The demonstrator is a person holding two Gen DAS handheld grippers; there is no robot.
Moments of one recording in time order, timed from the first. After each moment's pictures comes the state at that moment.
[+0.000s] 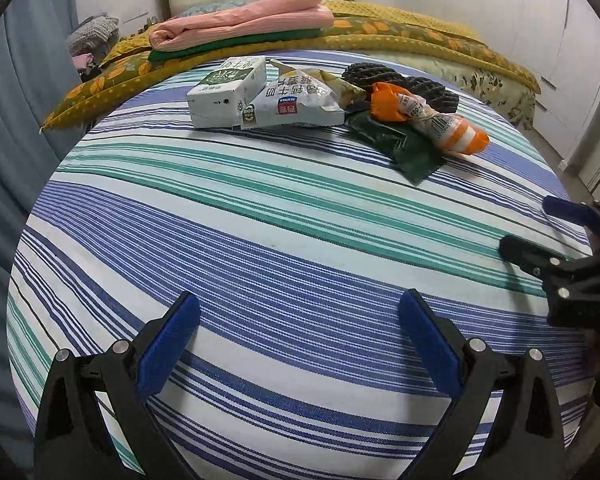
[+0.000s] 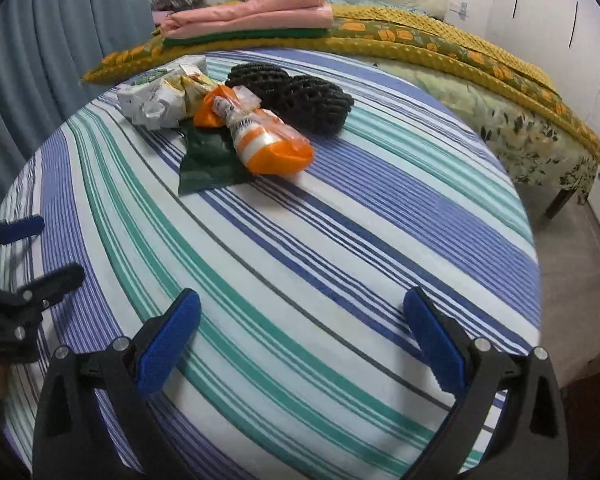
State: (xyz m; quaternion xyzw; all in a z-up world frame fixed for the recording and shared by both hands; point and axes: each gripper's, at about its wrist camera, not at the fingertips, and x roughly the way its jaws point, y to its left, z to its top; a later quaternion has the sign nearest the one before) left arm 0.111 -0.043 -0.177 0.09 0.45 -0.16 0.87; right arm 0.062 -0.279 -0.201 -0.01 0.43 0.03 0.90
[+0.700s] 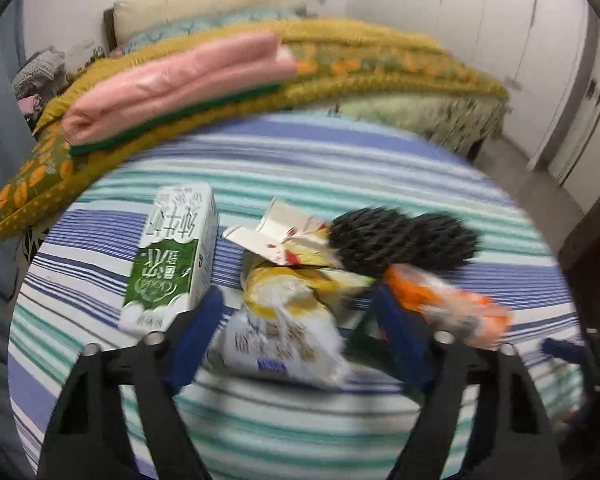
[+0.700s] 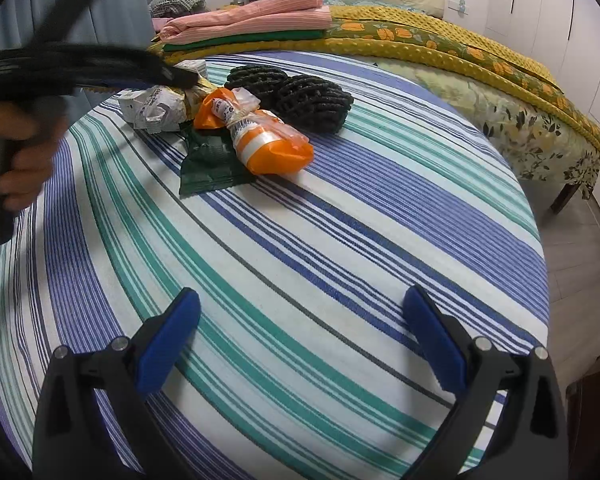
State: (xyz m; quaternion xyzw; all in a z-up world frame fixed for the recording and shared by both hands) left arm 0.266 -0.114 -0.136 0.12 0.44 -0.24 0.86; right arm 0.058 -0.283 -0.202 0.00 0.43 0.03 0.90
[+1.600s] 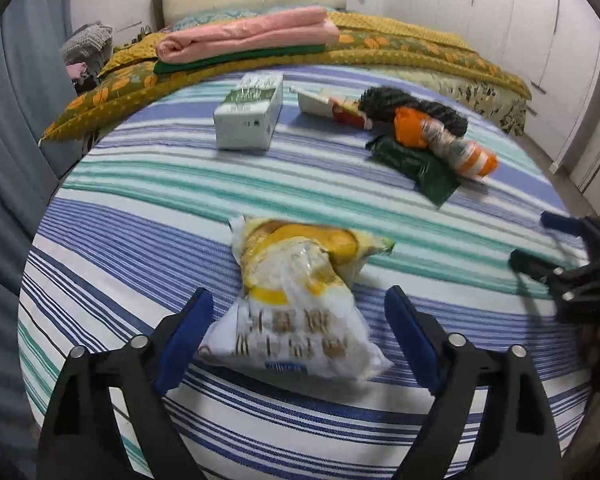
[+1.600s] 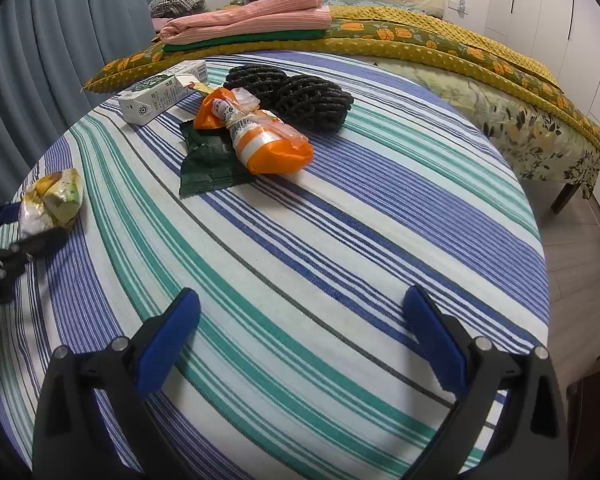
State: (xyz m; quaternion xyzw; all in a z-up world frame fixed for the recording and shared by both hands) left arm 0.127 -0.014 -0.170 0.10 0.44 -0.18 0.88; right arm 0.058 -0.282 -0.203 0.00 0.43 0.03 0.90
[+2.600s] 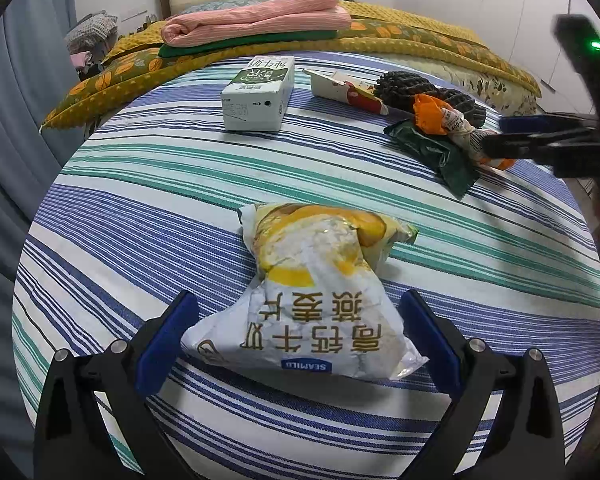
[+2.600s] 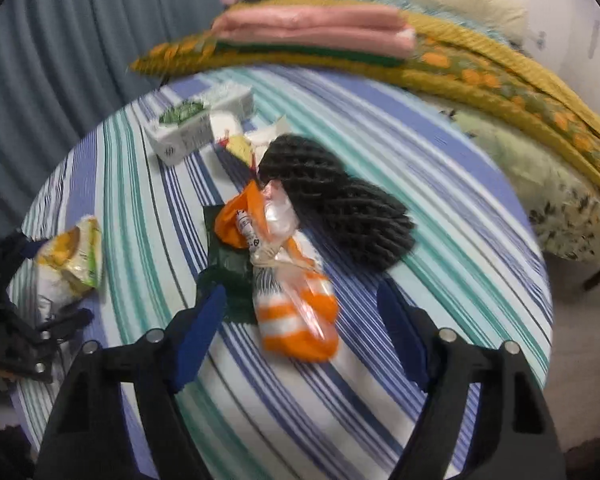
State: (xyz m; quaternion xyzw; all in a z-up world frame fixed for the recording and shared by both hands) left arm 0.137 -0.009 -0.179 0.09 0.45 -0.17 0.87; right arm 0.168 -0.264 -0.165 -0.07 0.46 0.16 0.87
